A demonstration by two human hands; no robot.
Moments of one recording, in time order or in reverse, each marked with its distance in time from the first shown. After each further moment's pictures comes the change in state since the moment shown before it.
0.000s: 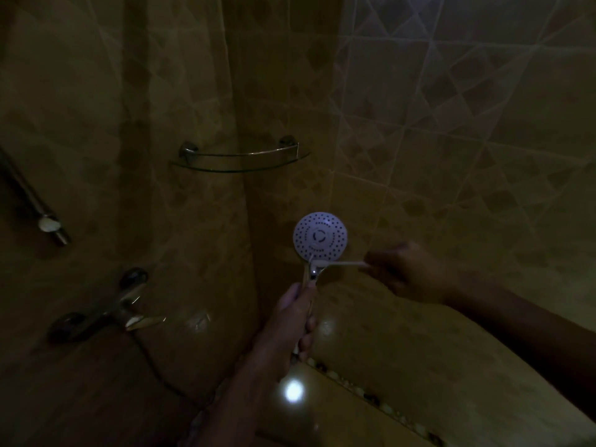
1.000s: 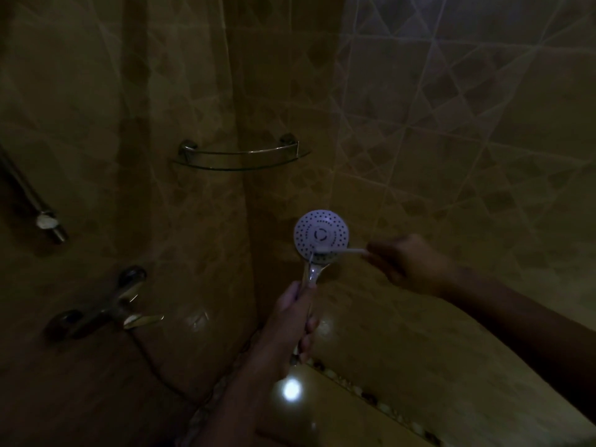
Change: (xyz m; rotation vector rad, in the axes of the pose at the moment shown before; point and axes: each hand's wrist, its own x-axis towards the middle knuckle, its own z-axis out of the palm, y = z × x) left_hand -0.009 0.005 0.001 0.022 -0.027 0.052; right_hand 0.006 0.001 -0.004 -0.121 0.020 0.067
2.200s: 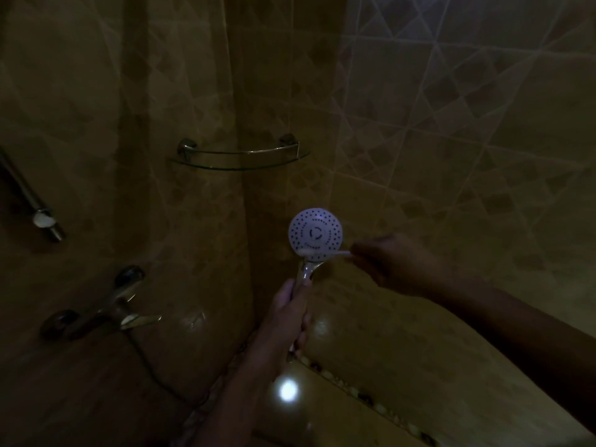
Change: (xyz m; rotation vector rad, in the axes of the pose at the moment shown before) left_hand 0.009 -0.001 -0.006 0.070 0.049 0.076; right_hand 0.019 -0.031 -0.007 -0.075 -0.060 0.036
